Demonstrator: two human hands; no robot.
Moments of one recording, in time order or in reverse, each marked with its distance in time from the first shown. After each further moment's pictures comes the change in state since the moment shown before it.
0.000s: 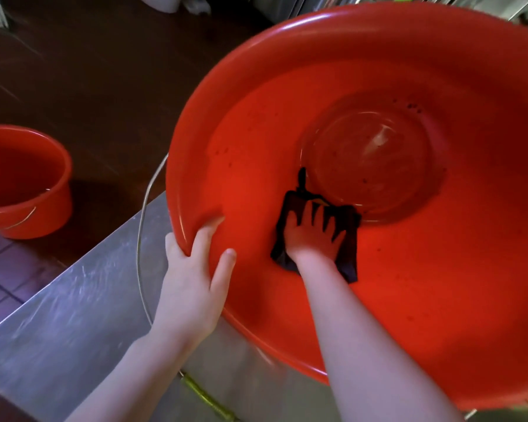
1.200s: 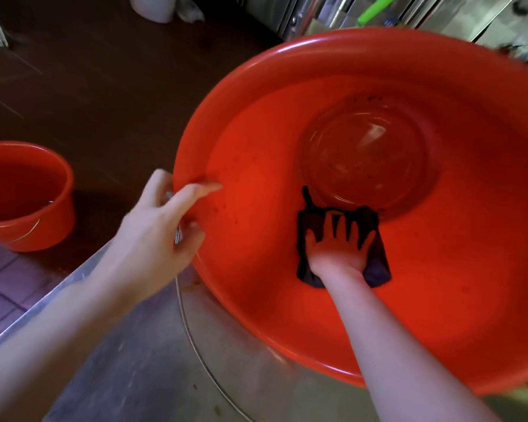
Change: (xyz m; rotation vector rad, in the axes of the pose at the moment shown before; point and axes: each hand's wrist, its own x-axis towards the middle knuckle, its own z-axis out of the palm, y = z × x) left_hand 0.052 0.027 -0.069 0.327 -0.057 0.485; right_hand -0.003 0.053 -0.005 -0.288 0.119 0.005
